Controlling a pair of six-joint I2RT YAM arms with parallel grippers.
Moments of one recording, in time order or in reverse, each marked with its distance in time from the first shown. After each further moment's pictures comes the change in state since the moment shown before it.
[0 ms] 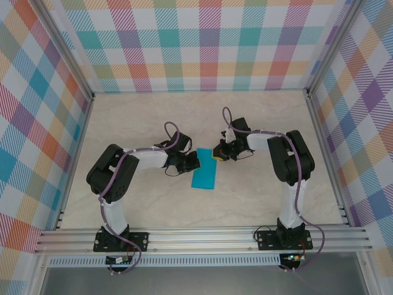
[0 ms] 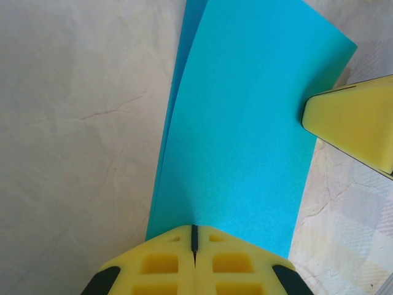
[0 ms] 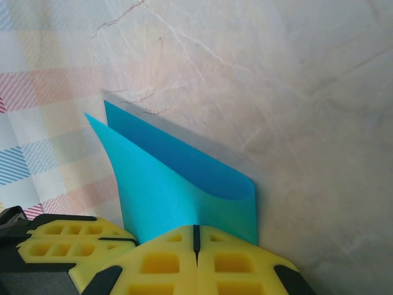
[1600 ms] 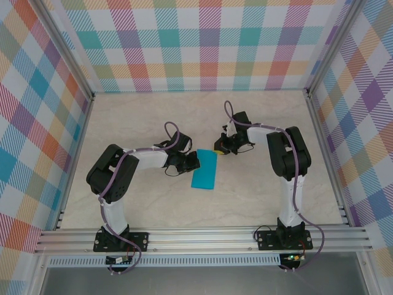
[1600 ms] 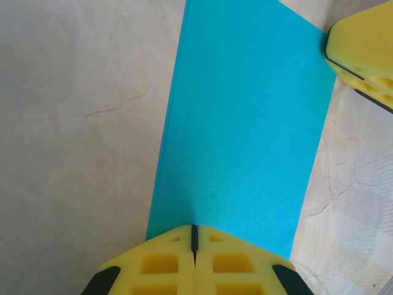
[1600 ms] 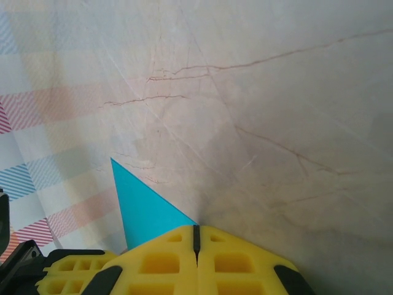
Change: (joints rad) left arm -0.001 -0.001 0.003 -0.012 -0.005 0.004; right arm -0.040 0.084 0.144 -0.082 -0.002 -0.018
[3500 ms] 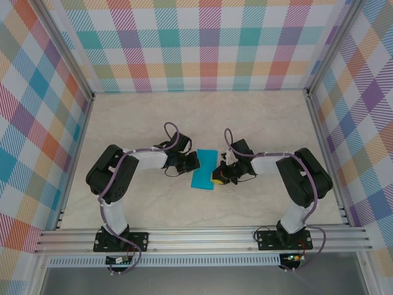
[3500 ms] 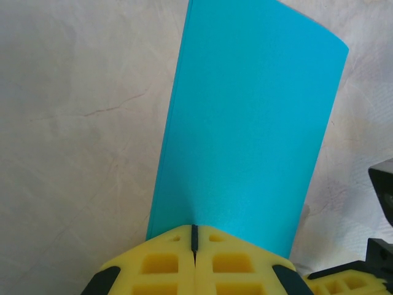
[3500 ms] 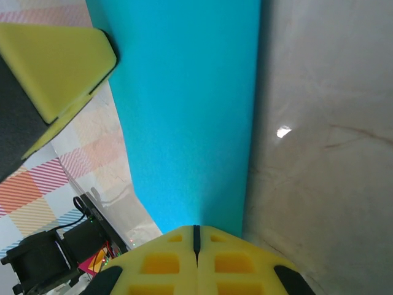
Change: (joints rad) left arm -0.002 -0.006 -0.016 0.024 -0.003 -0.004; right arm 0.171 -0.379 -0.575 0.268 -0.040 0.260
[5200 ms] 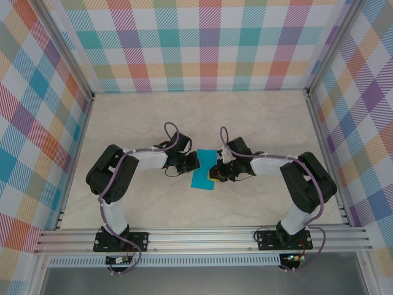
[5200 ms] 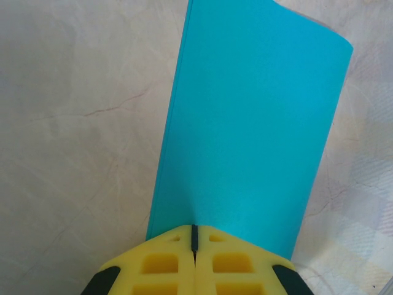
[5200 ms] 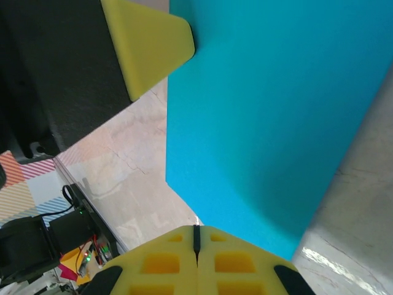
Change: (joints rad) left arm 0.000 0.000 0.000 0.000 0.000 0.000; right arm 0.058 -0.055 0.031 -0.026 0.046 -0.090
